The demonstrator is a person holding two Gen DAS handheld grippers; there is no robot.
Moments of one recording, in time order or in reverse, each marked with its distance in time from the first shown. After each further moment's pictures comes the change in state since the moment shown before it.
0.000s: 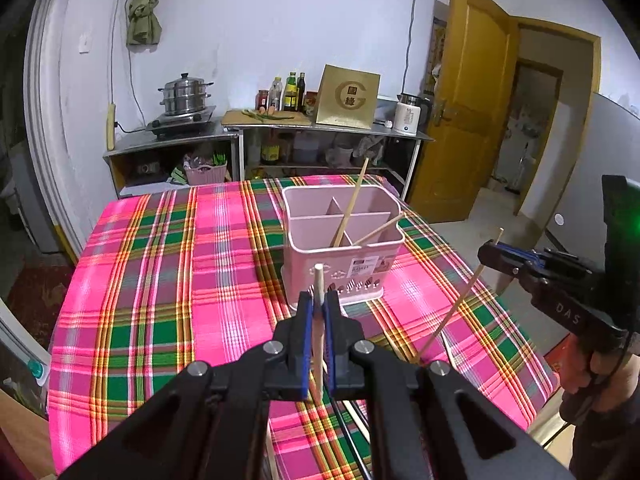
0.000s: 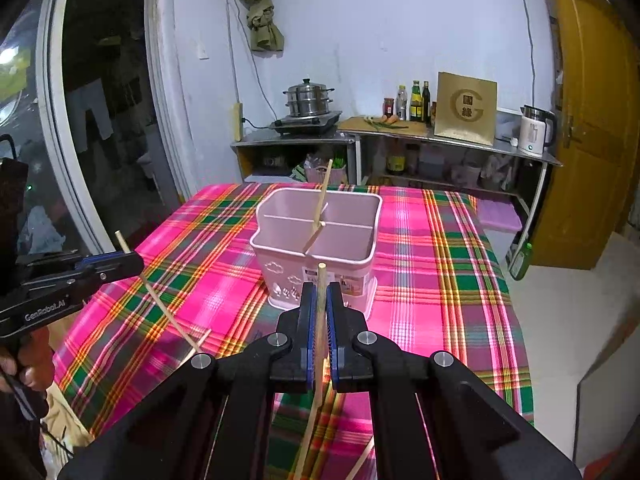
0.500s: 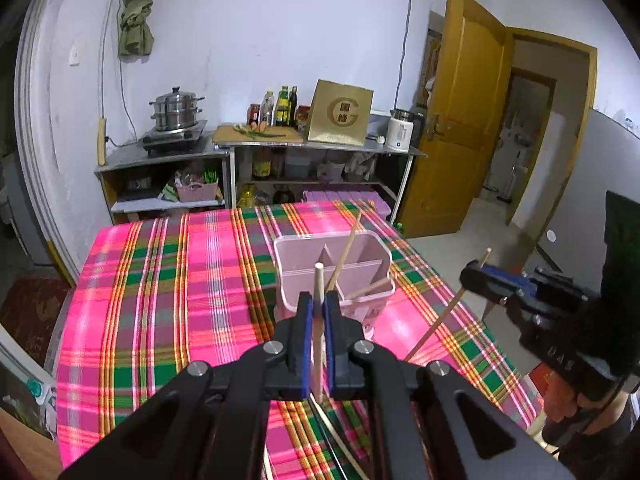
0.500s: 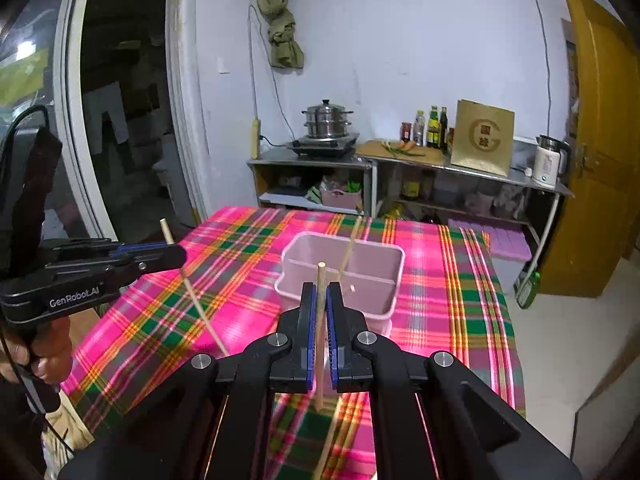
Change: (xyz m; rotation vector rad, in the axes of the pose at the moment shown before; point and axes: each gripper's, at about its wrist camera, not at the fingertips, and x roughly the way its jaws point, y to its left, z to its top) left arm -0.004 0.000 0.060 0.004 -0.033 -0.035; right arm -0.006 0.022 0.045 -0.047 -0.061 0.048
